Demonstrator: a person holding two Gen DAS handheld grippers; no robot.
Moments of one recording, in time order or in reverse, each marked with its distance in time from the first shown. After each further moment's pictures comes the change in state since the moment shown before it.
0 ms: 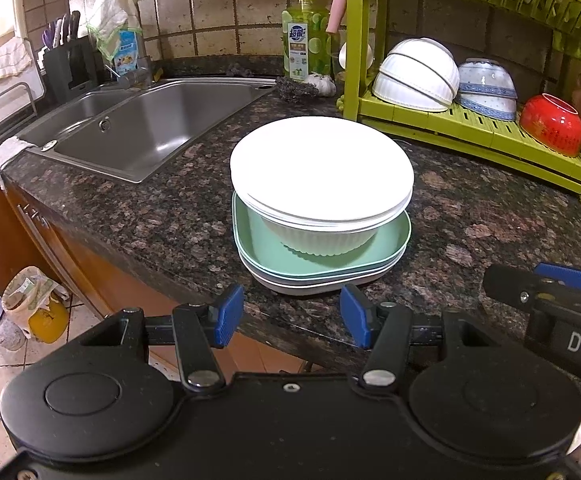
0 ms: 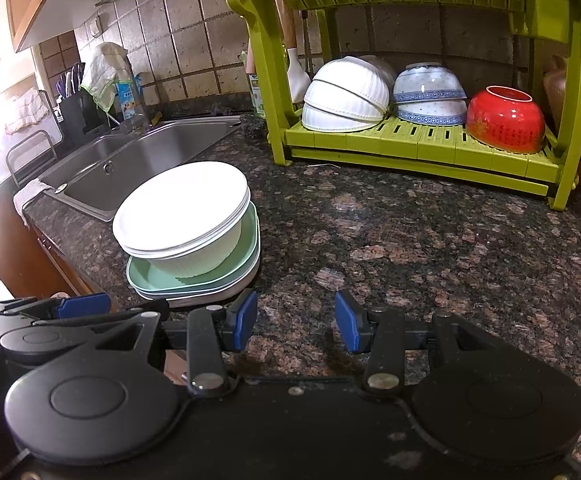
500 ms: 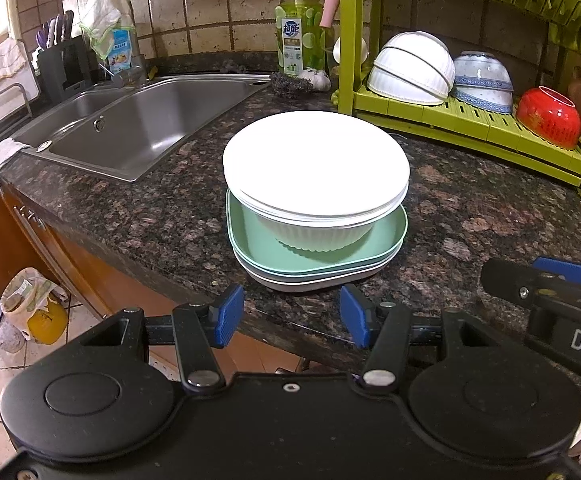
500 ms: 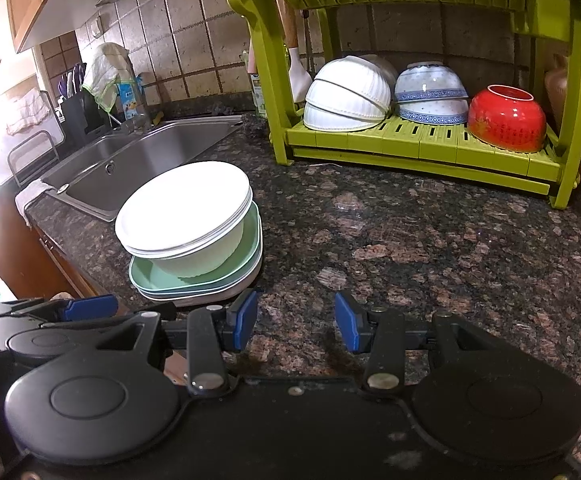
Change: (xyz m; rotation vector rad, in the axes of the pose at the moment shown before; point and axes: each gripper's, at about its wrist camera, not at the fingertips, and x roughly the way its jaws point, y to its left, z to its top) left arm 0.002 -0.002 0.000 0.011 0.014 -0.005; right arm 0.000 -0.001 0.001 0.001 0.002 0.007
